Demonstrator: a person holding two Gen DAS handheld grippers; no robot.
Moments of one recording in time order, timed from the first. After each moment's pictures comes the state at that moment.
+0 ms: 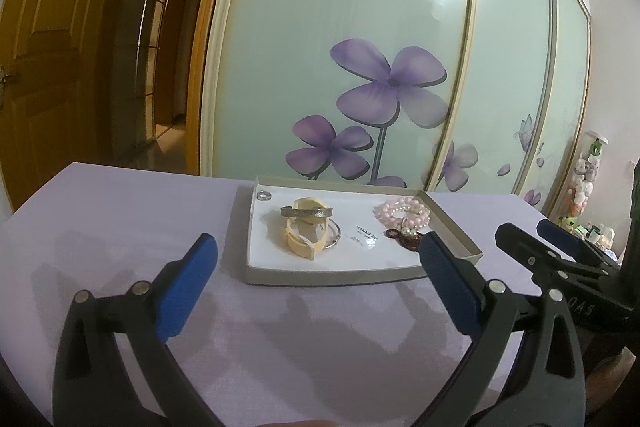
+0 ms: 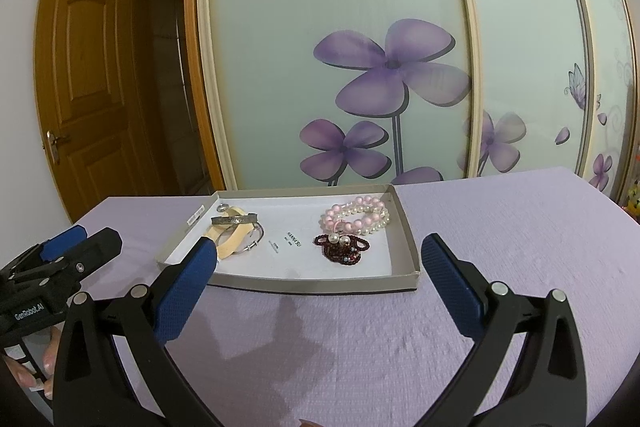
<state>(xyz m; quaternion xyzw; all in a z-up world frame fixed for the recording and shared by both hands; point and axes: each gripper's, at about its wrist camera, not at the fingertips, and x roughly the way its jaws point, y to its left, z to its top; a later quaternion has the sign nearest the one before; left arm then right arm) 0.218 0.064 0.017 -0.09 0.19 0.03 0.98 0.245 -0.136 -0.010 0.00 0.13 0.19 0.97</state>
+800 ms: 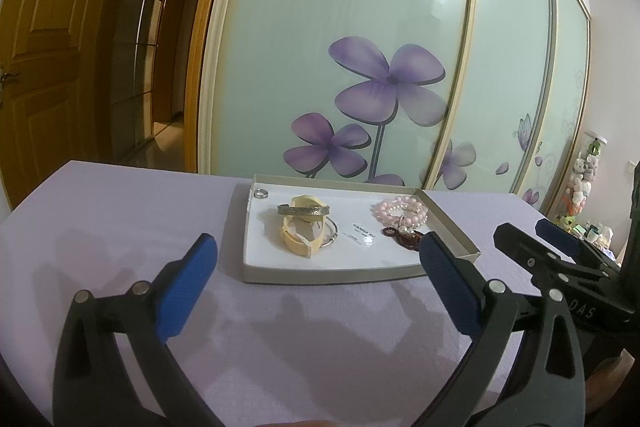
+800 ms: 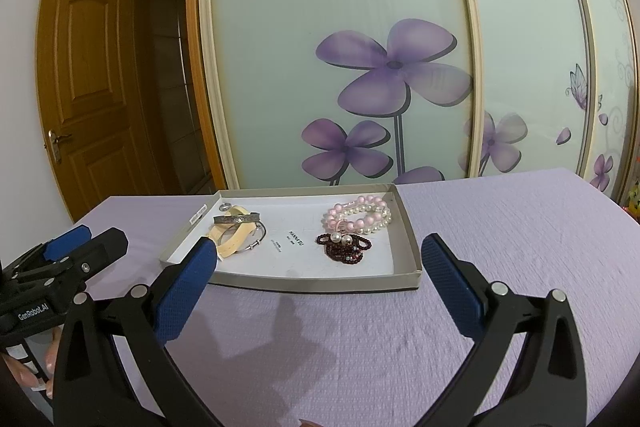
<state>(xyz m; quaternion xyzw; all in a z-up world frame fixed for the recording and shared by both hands) 0.219 0.064 0.019 -0.09 0.19 0.02 0.98 0.242 -0.137 -0.008 0.00 0.13 0.19 0.97</state>
